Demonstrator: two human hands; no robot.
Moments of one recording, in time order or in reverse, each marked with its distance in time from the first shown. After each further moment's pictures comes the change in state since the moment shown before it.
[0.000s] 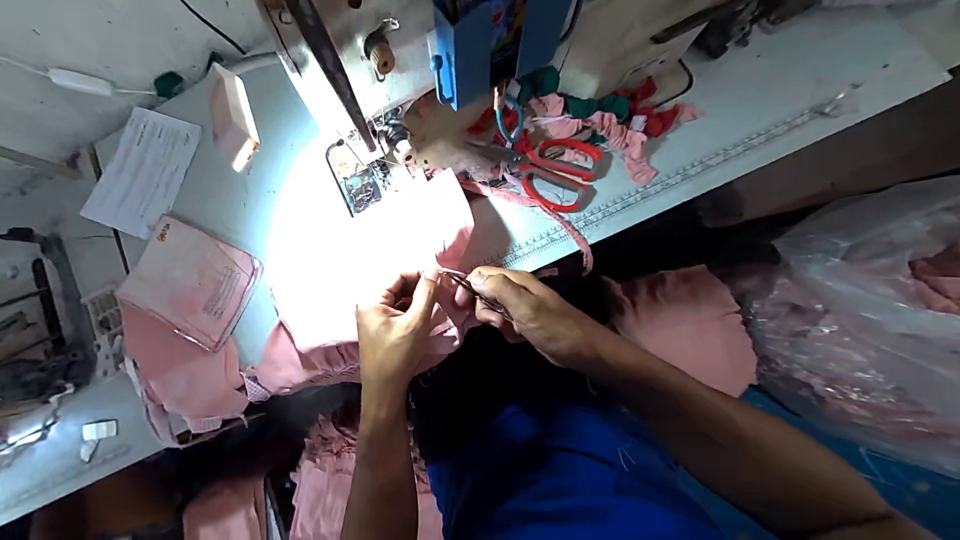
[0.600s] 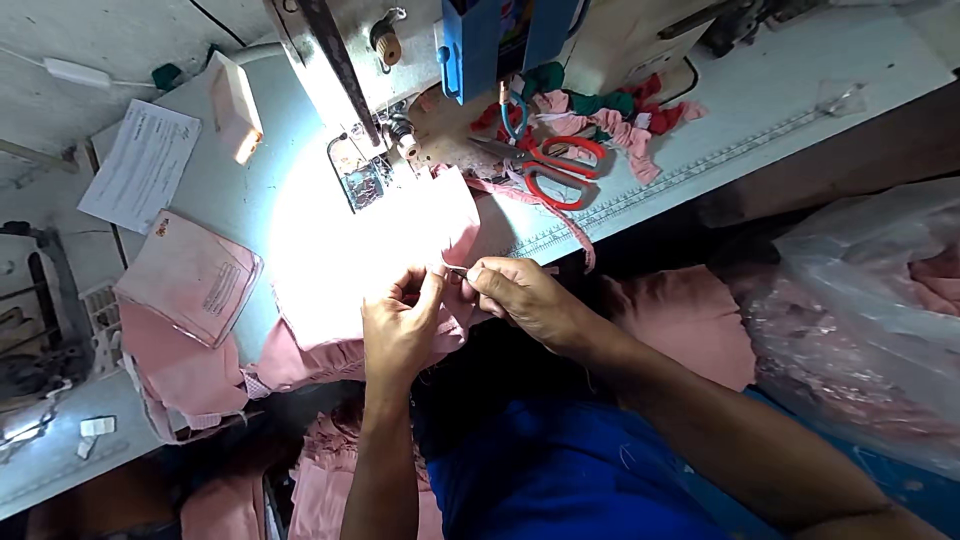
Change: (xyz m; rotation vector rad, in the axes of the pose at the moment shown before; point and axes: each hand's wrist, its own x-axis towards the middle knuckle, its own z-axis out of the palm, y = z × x) left_hand 0.004 0.000 0.001 0.065 -0.029 0.018; right_hand 0.012 0.006 -0.004 -0.121 0.096 -0.111
